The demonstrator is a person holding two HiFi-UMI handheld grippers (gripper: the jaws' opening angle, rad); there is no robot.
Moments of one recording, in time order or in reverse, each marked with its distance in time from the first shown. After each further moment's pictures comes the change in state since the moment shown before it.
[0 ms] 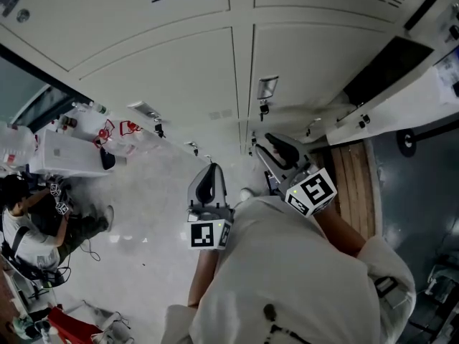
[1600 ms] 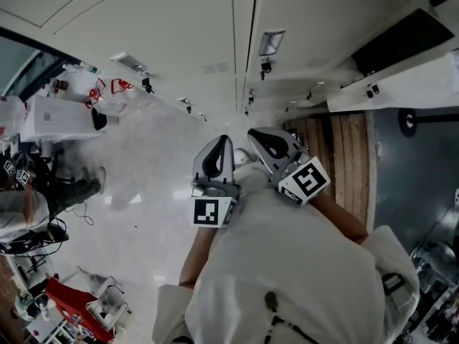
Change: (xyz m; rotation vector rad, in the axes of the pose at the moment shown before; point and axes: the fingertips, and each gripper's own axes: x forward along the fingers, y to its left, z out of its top) left arm -0.013 -0.043 -0.022 -0.030 0.025 -0.053; right arm -0.024 0.058 -0.052 0.047 0.083 0.149
